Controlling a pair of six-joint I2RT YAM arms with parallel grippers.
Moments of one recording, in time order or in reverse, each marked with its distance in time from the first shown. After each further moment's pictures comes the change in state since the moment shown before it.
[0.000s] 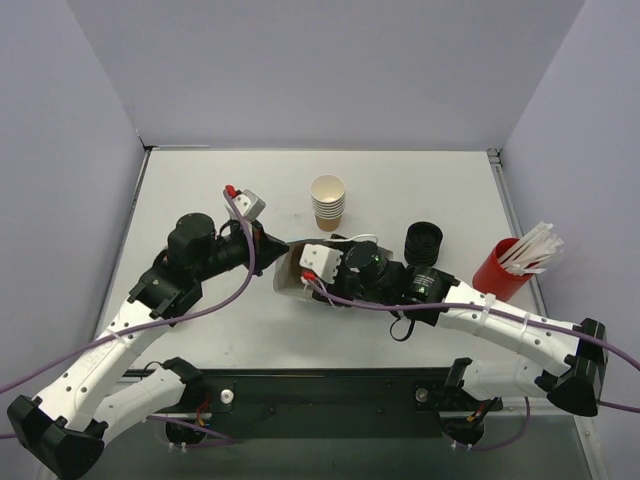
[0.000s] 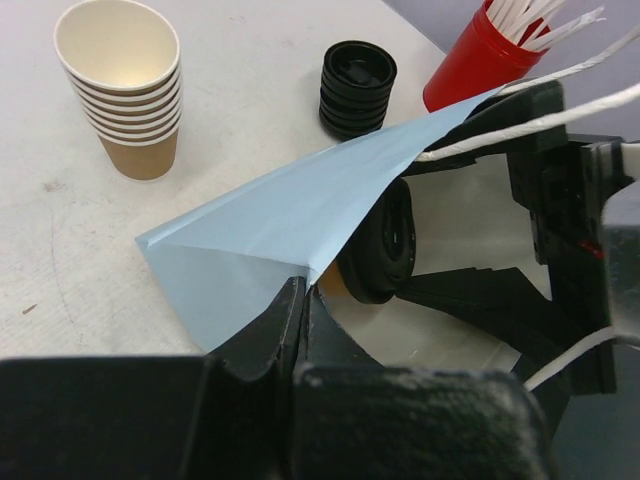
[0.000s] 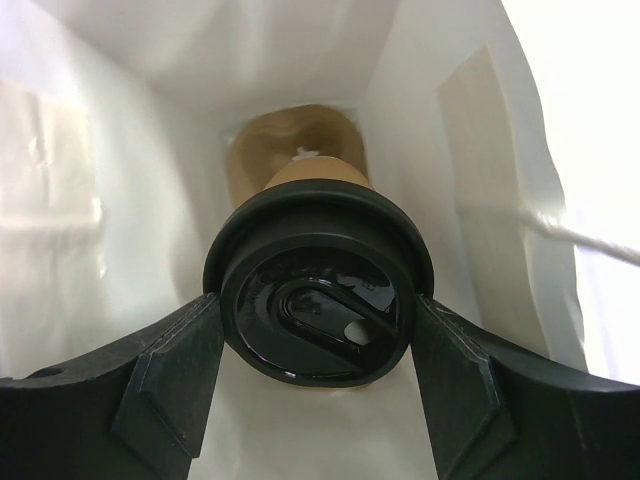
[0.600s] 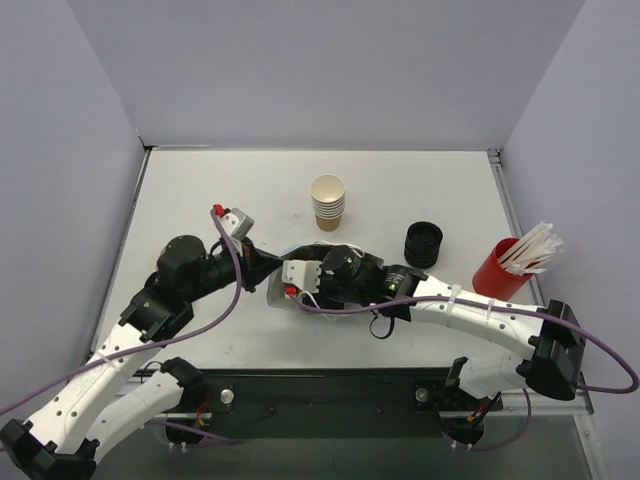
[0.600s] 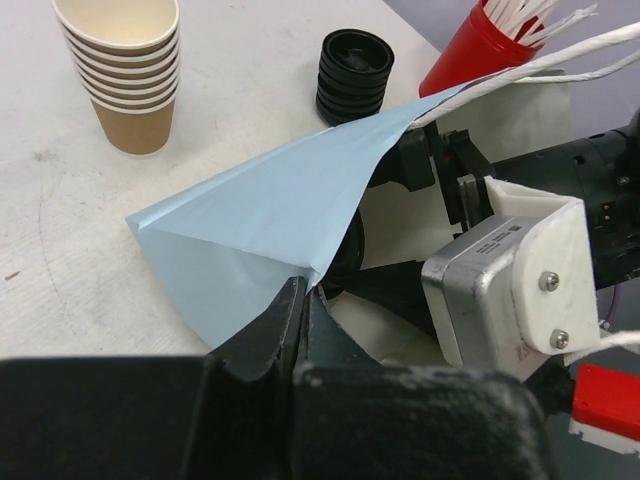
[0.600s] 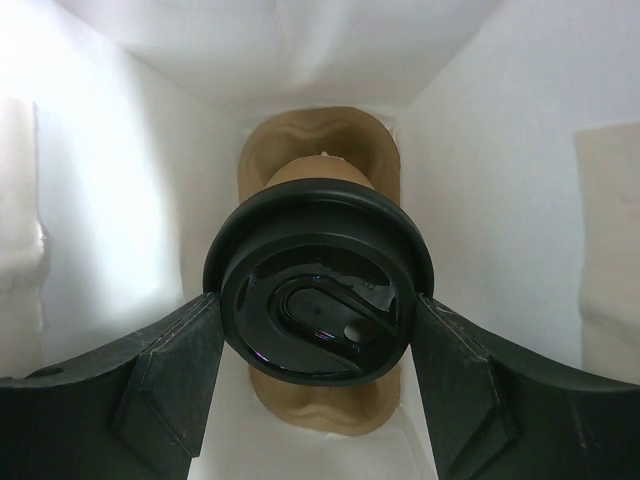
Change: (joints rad) left arm -0.017 -0.133 -0.119 0.009 -0.026 -0.037; right arm 0.011 0.149 0.005 0.042 -0.024 -0.133
